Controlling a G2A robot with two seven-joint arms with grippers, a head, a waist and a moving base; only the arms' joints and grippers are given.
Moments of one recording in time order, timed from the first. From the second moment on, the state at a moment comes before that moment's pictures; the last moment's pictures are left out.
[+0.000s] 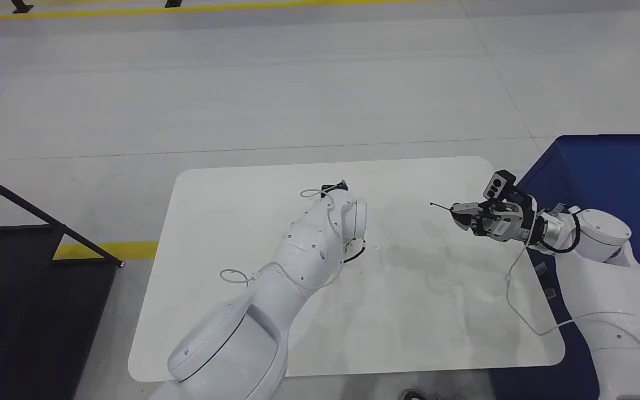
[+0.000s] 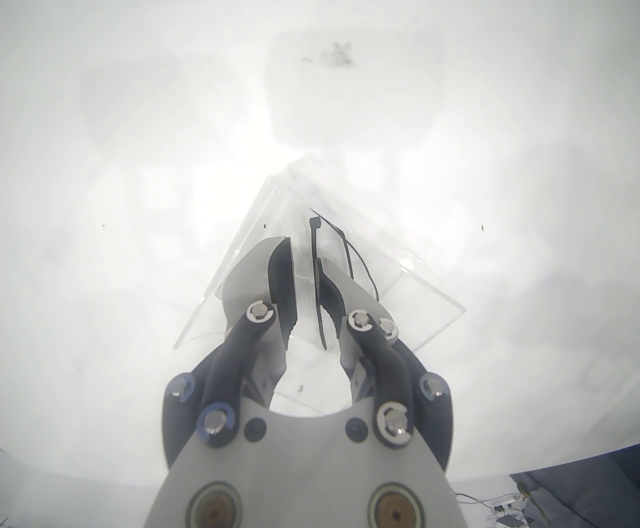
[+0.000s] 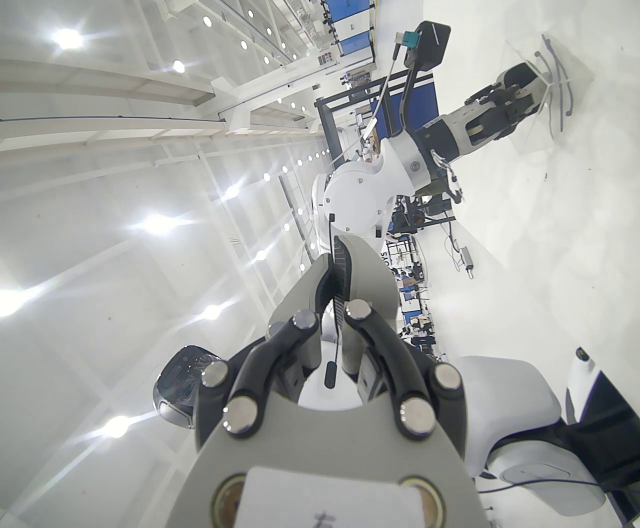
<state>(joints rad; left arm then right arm) 0.33 -1.95 -0.75 -0.26 0.87 0.43 -0.95 -0.99 -0.94 1.53 -1.13 0.63 0.30 1.46</state>
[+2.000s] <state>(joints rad) 0.32 -1.96 -0.78 -0.25 0.90 0.42 -0.96 -0.99 -0.94 1.53 -1.13 0.63 0.30 1.46</state>
